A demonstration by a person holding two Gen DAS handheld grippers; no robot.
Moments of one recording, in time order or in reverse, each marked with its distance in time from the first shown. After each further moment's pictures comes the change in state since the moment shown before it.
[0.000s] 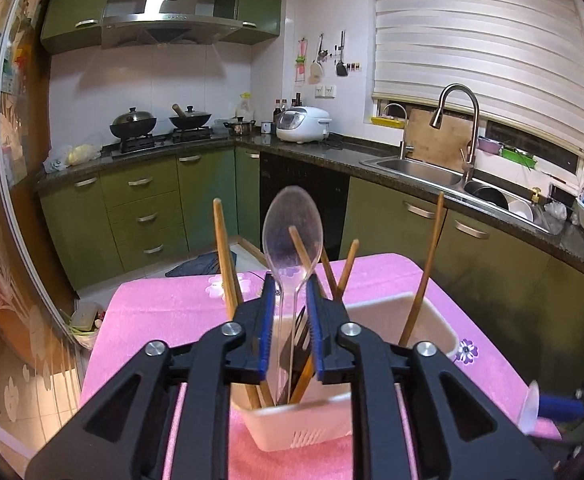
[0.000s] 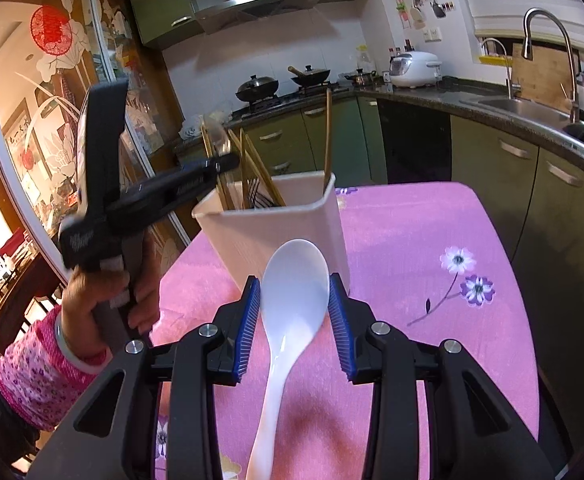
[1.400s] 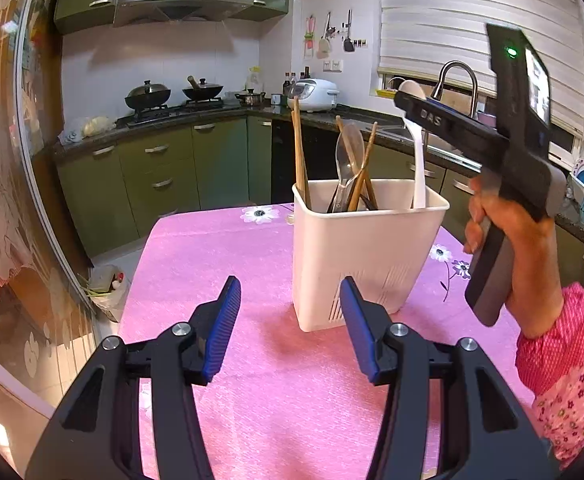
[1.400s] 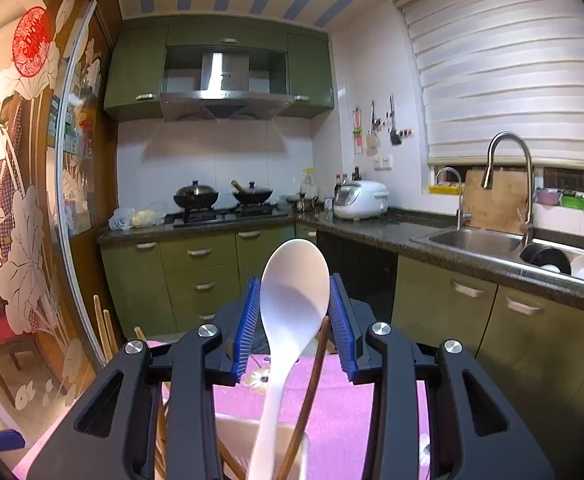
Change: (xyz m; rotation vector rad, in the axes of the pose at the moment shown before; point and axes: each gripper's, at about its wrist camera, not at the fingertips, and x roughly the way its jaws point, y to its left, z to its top) left arm -0.082 0.034 -0.080 -0.006 0.099 0.012; right arm 0.094 0.023 0.114 -0.126 -0.459 -0.311
